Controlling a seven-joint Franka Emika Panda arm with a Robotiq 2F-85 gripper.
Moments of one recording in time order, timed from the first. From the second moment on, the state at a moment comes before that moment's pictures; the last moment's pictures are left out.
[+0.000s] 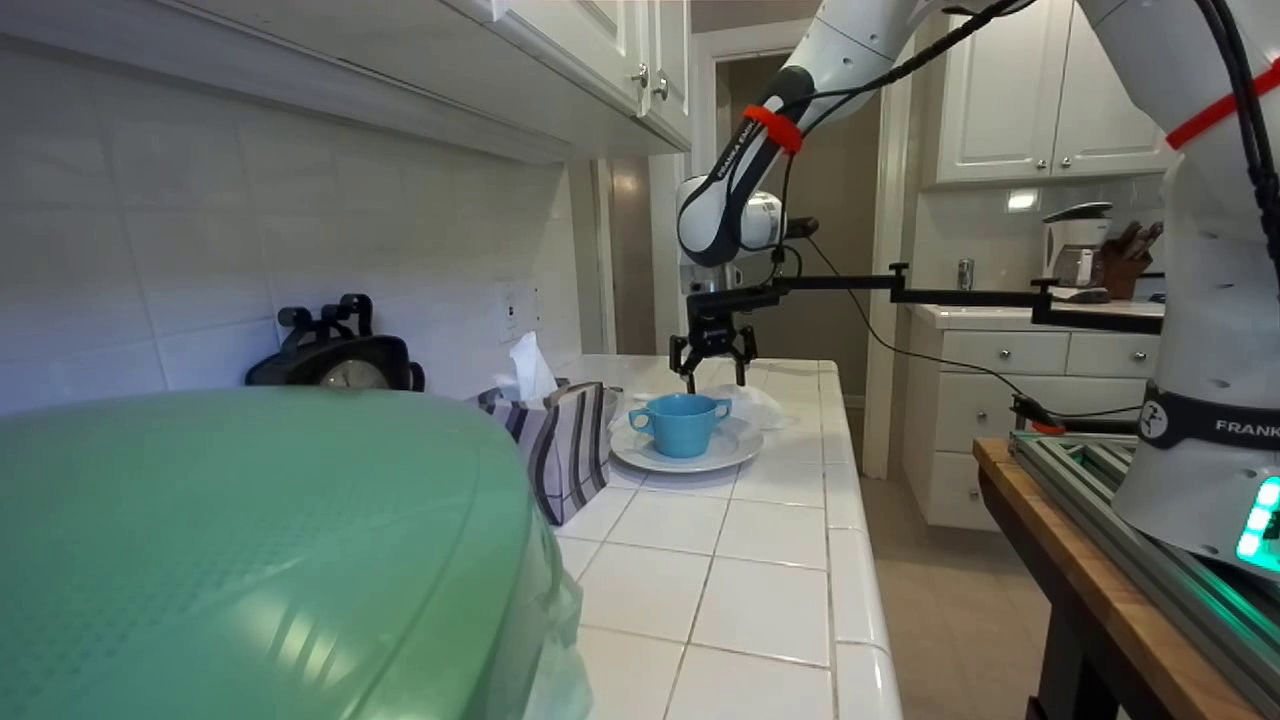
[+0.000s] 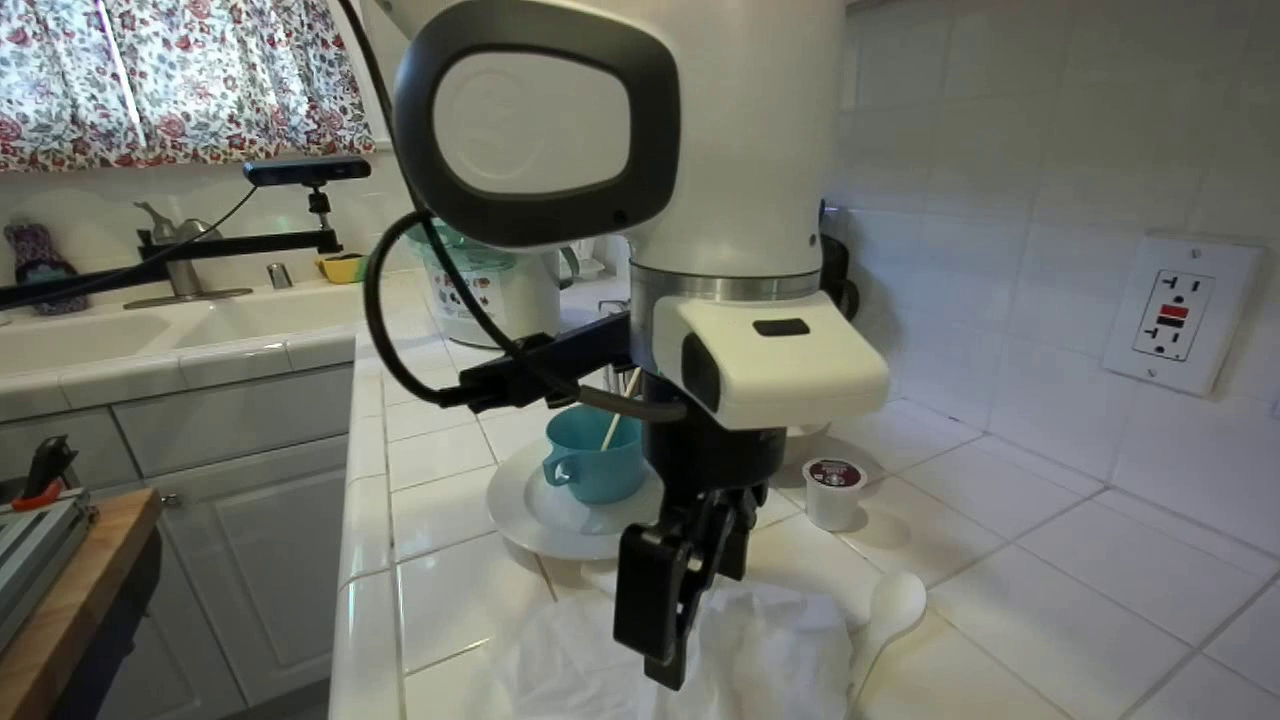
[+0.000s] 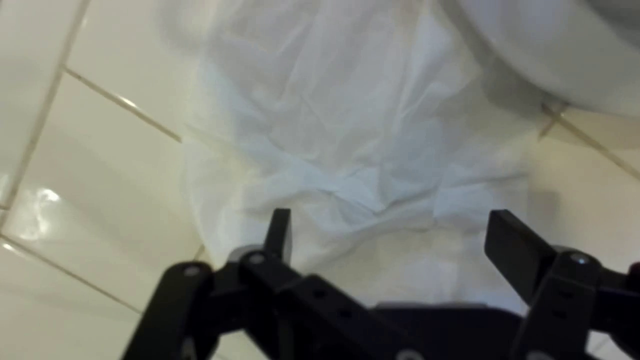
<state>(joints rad) -0.25 0.50 -0.24 -2.01 0.10 2.44 0.47</state>
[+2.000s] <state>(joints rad) -0.33 0.46 -0.16 -2.15 0.17 2.62 0.02</state>
